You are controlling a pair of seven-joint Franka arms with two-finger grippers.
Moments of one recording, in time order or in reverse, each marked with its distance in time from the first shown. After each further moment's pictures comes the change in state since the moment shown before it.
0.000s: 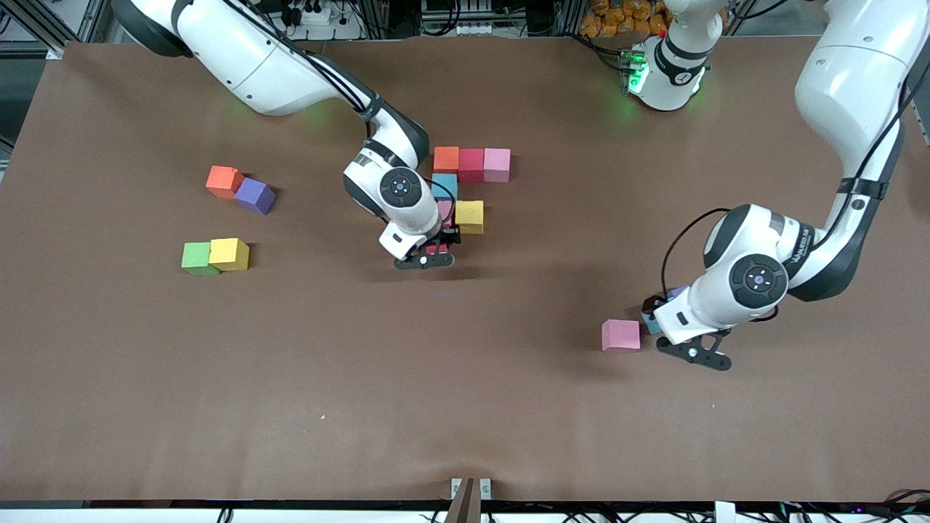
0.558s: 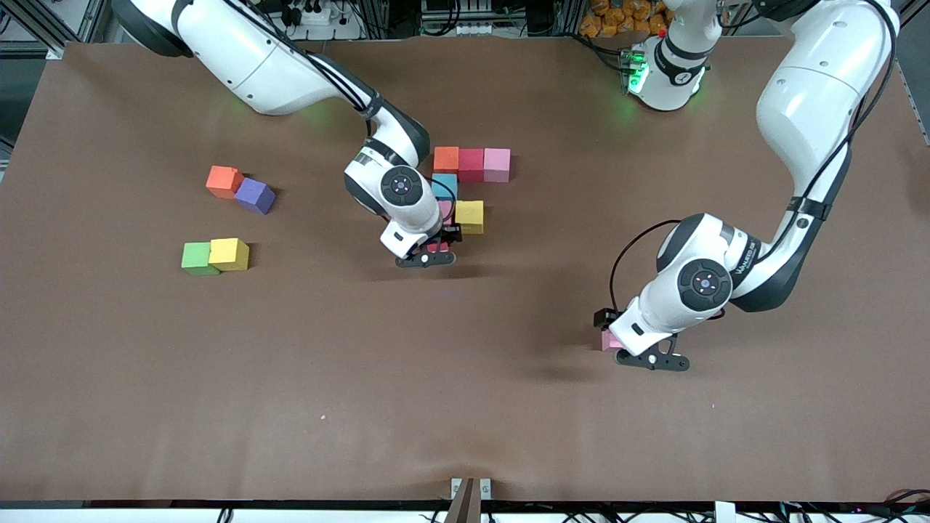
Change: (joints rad) left arm -0.094 0.084 0.012 0.056 -0.009 0.088 -0.314; right arm -0.002 0.000 0.015 -0.008 0.000 0.002 0.001
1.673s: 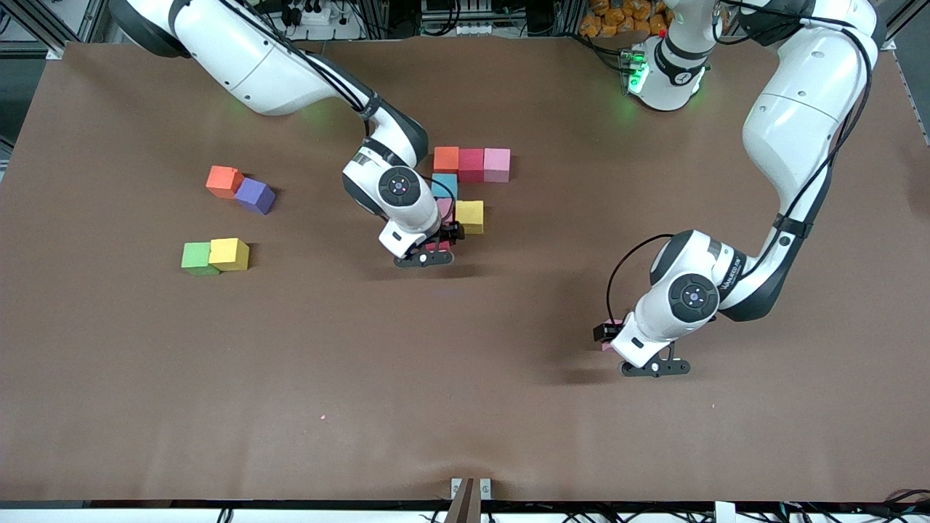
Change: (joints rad) left arm -0.060 0.054 0.104 0.005 0.000 0.072 -0.090; right arm -0.027 -0.005 0.015 -0.005 0.000 0.000 0.005
